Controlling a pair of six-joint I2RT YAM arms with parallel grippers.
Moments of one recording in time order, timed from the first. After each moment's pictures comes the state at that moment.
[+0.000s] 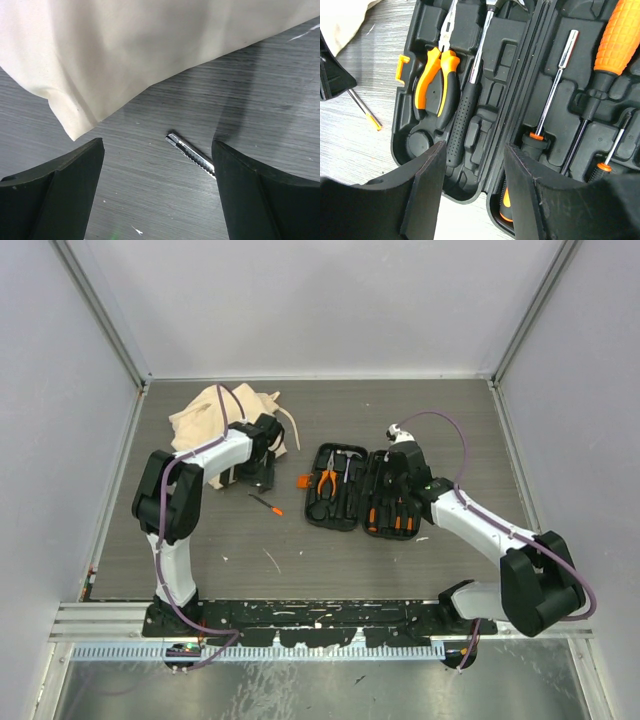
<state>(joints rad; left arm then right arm) -0.44 1.96 1.40 -0.84 -0.38 -0.41 0.46 1.29 0.74 -0.13 -0.04 0.53</state>
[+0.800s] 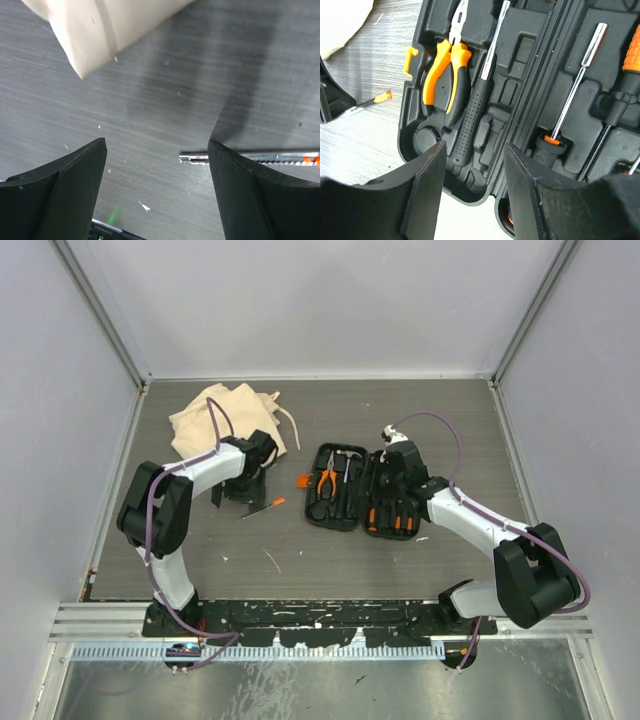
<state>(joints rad) -0.46 1.84 1.22 -0.86 -0.40 -0.49 0.46 1.34 0.75 -0.09 -0.11 0.54</state>
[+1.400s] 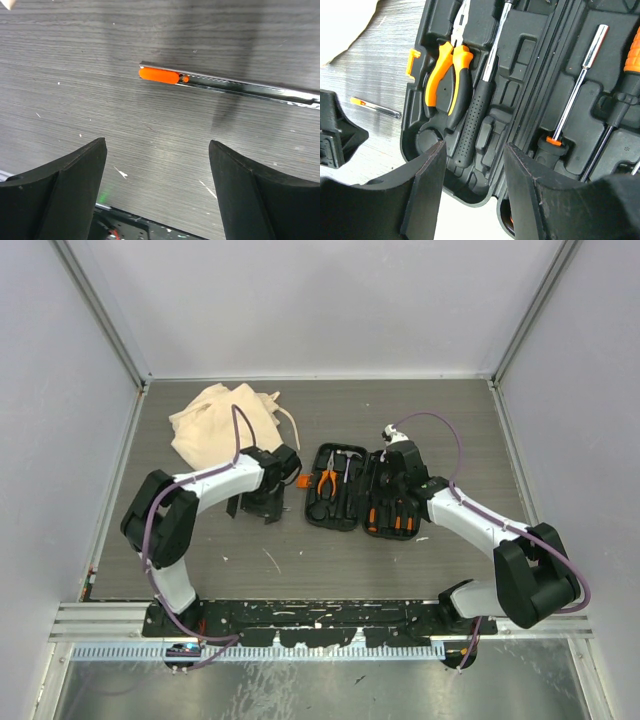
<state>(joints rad) -0.65 1.80 1.20 -0.96 -0.39 -0.59 0.46 1.34 0.75 -0.08 -0.11 0.55</state>
